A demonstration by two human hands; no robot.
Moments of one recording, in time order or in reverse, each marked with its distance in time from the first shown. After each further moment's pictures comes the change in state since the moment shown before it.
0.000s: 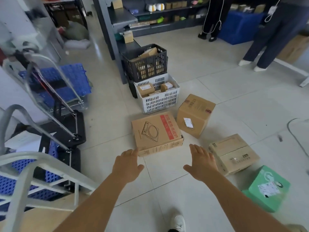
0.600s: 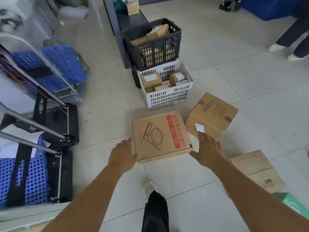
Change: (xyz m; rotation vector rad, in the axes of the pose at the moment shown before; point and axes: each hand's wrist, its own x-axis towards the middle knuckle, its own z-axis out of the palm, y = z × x) left_hand 0.255 -0.040 -0.042 -0.189 -0.018 -0.180; right_hand 0.289 0.003 -0.048 -0.001 -0.041 -0.009
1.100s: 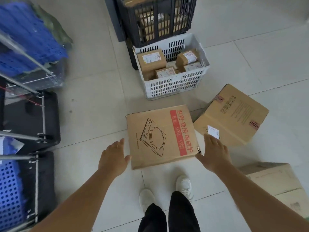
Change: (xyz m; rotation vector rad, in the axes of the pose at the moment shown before) left_hand 0.217 -0.039 0.061 0.068 -0.154 -0.106; right_hand 0.221 0.007 0.075 -0.042 -0.150 0.080
